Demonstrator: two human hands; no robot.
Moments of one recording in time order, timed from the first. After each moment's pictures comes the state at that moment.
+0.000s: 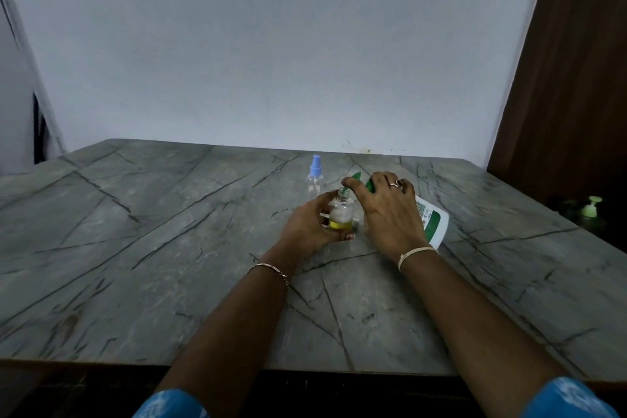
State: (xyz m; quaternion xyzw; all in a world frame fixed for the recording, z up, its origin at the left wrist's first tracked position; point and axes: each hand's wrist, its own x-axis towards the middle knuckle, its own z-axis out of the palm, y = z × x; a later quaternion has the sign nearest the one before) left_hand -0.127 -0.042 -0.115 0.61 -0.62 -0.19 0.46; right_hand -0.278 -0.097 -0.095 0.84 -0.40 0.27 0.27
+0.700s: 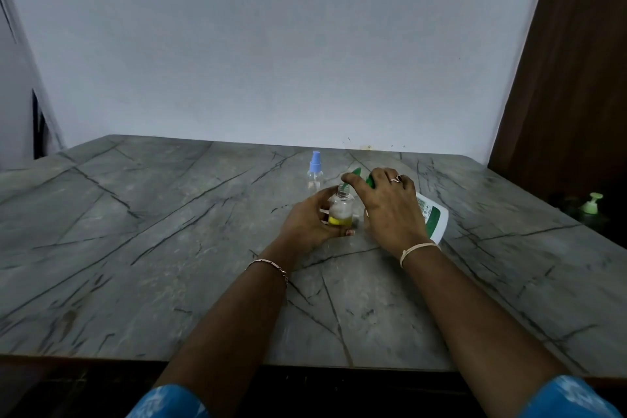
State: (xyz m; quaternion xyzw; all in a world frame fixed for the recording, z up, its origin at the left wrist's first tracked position) left_hand -0.127 -0.043 -0.116 0.61 -0.62 -0.19 0.46; right_hand -0.280 -0.099 -0.096 0.84 -0.38 0.29 0.25
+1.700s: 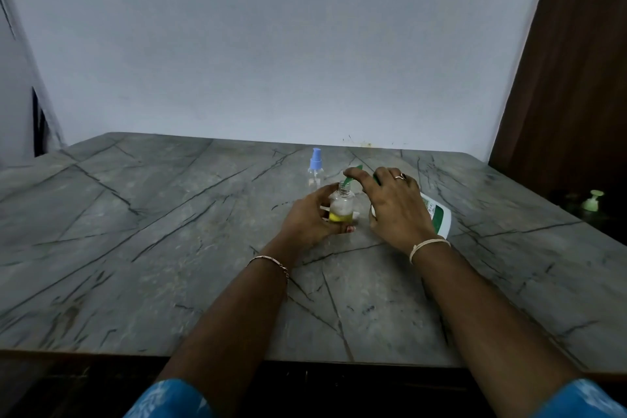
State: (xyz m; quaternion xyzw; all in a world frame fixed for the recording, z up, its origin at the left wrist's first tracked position) left_hand -0.128 -0.040 -0.112 0.61 -0.61 -0.19 0.46; right_hand -0.291 -0.091 -0.085 0.87 -0.37 0.27 0.17
